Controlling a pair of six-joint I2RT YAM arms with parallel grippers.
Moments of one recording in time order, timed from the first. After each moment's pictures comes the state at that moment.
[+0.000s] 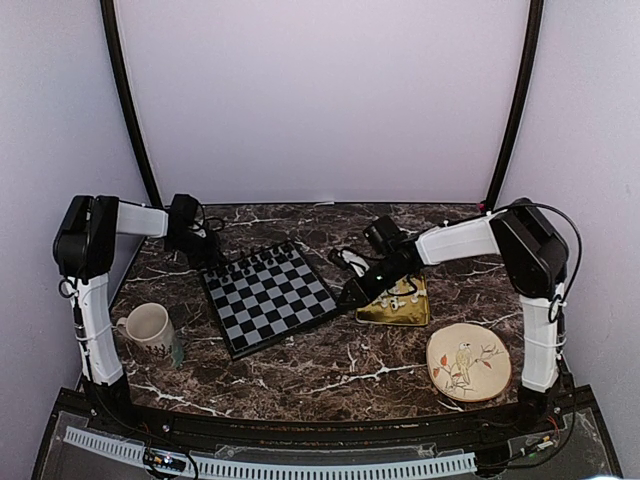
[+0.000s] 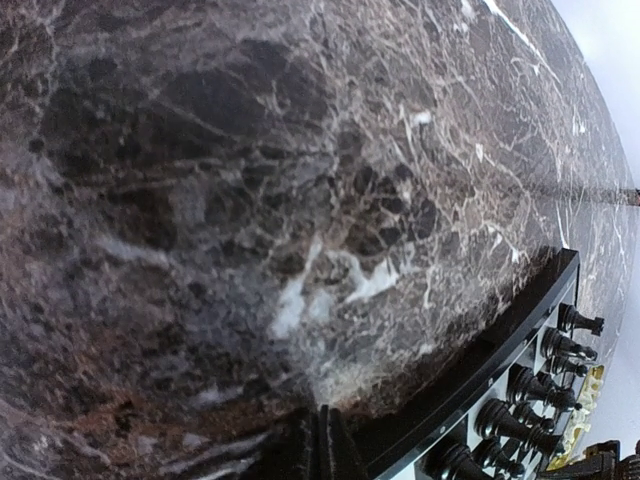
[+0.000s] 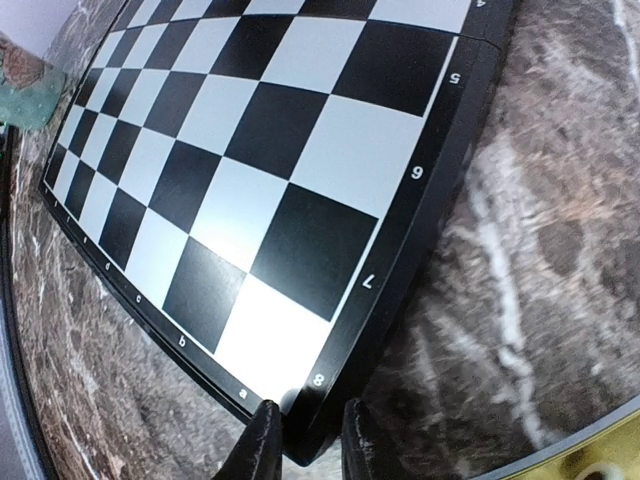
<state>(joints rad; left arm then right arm) -0.12 2.09 1.37 -0.34 0.38 -0.55 0.66 2.08 1.34 -0.32 -0.57 -0.08</state>
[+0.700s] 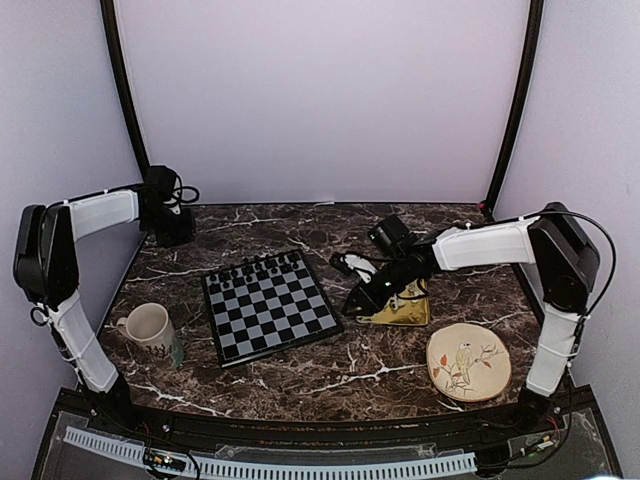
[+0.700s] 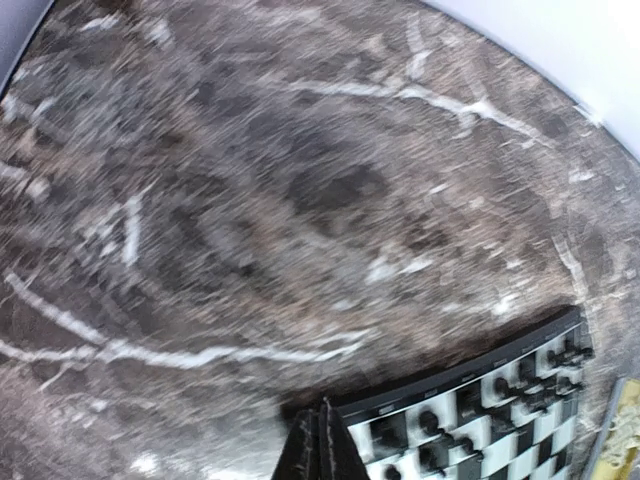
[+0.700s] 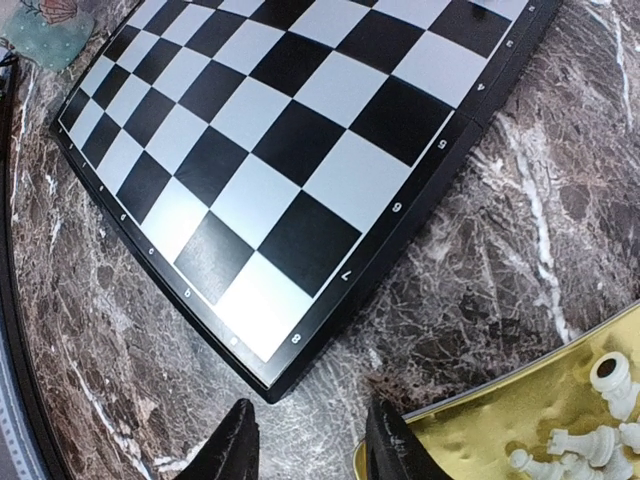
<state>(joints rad) -0.11 1.77 1.35 -0.56 0.06 -0.45 0.74 1.87 1.19 -0.37 -0.45 -0.14</state>
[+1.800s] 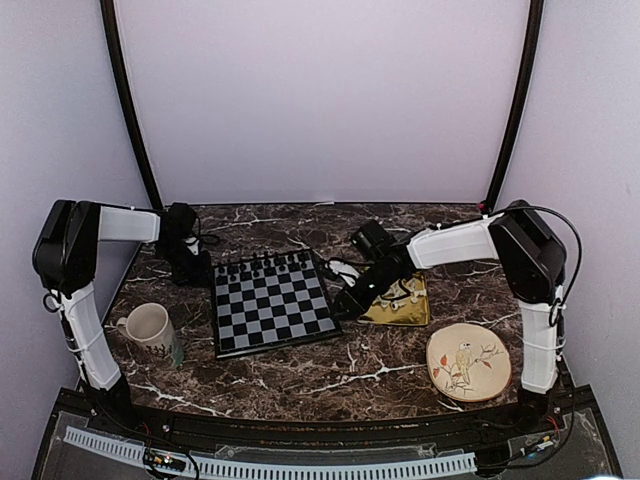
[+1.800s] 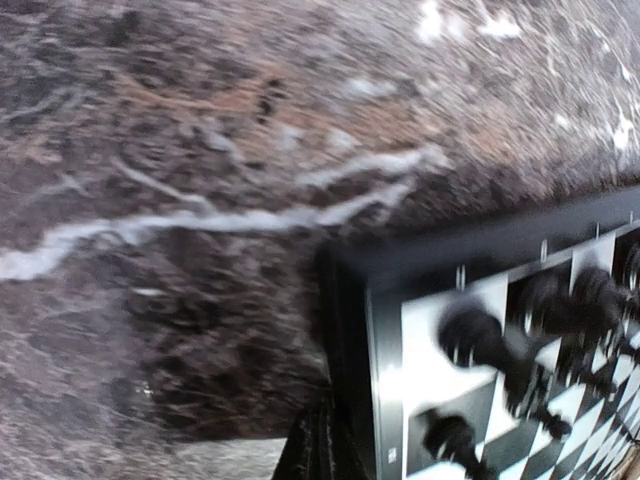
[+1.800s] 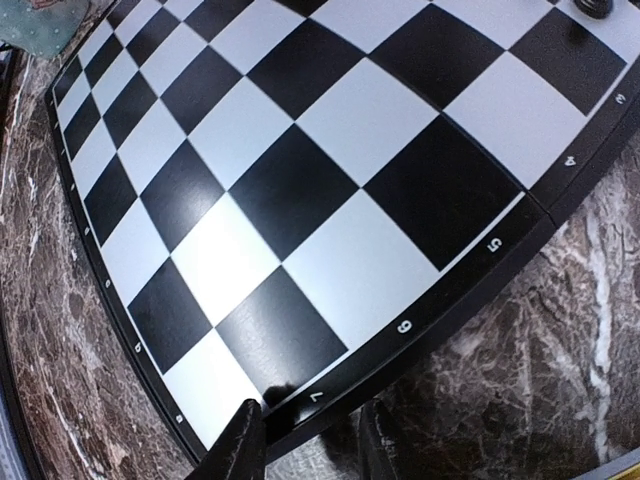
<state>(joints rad) -0.16 1.89 1.21 -0.59 0.17 -0.37 0.74 2.08 1.37 -0.39 -0.52 -0.20</state>
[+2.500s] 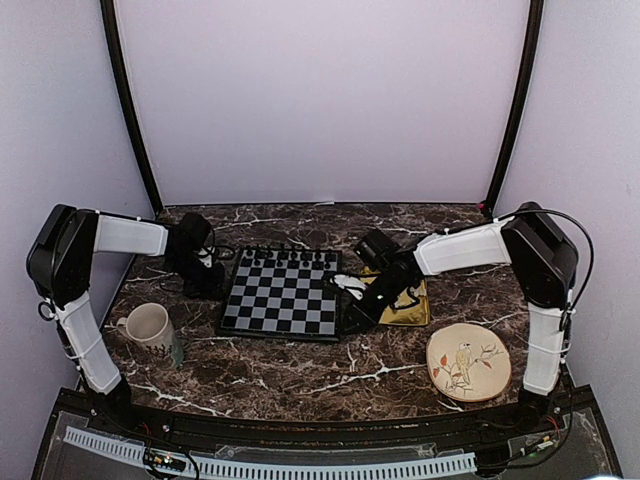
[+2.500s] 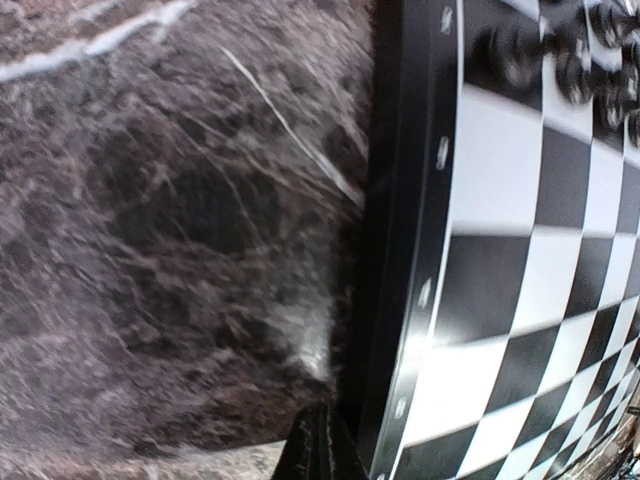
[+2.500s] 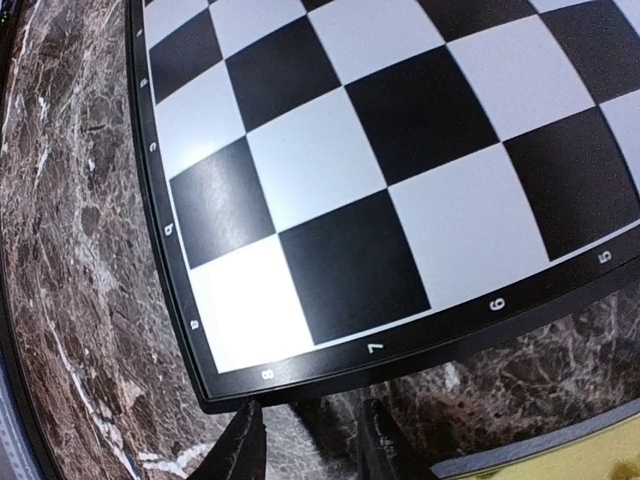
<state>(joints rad) -0.28 1.81 1.08 -0.52 0.22 -0.42 0.77 1.99 1.27 -0.46 -0.49 -0.26</state>
